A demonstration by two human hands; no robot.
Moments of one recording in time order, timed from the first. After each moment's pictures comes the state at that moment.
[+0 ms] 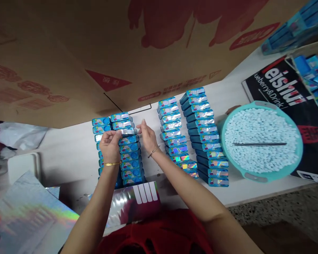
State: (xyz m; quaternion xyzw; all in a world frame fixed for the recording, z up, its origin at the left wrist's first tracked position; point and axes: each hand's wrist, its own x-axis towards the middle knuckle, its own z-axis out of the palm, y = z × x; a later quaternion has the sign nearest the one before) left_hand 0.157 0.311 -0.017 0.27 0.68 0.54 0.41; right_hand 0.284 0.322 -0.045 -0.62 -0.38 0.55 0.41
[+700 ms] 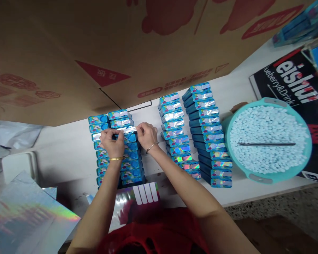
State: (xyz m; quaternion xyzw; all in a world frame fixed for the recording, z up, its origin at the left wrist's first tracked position) left_hand 0.154 0.312 -0.047 0.47 0.83 0.26 0.16; right_hand 0.282 0.328 -0.080 -0.66 -0.59 0.37 0.28
